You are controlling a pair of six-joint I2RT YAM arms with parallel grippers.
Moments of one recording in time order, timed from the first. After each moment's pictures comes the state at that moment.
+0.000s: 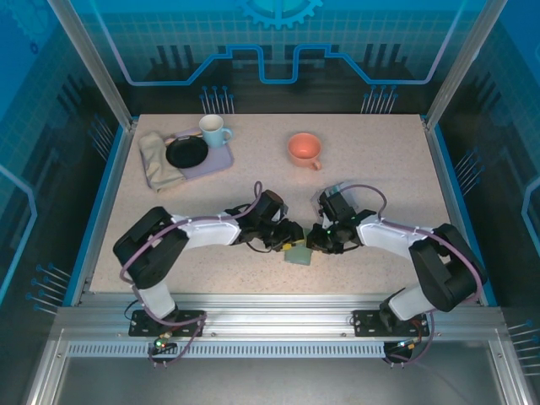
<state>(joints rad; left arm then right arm) -0.76 1.72 0.91 -0.05 0.44 -1.15 0.53 1.49 0.69 -0.39 -0.32 0.75</state>
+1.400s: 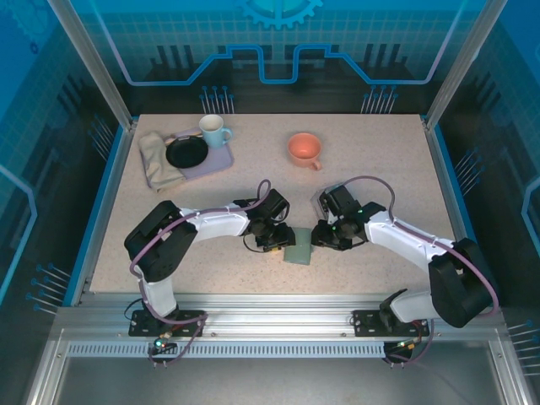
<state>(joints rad) -0.76 1.83 1.06 -0.41 0.32 -0.95 0.53 1.37 0.79 -0.66 -0.22 0.68</state>
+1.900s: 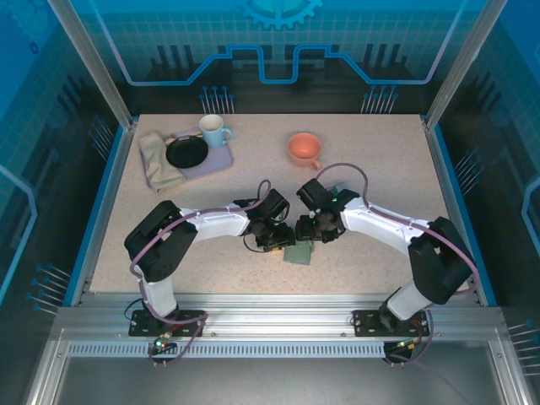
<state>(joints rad) -0.76 1.83 1.06 -0.40 0.32 -0.95 0.67 1.56 1.01 -0.77 -0.03 0.65</state>
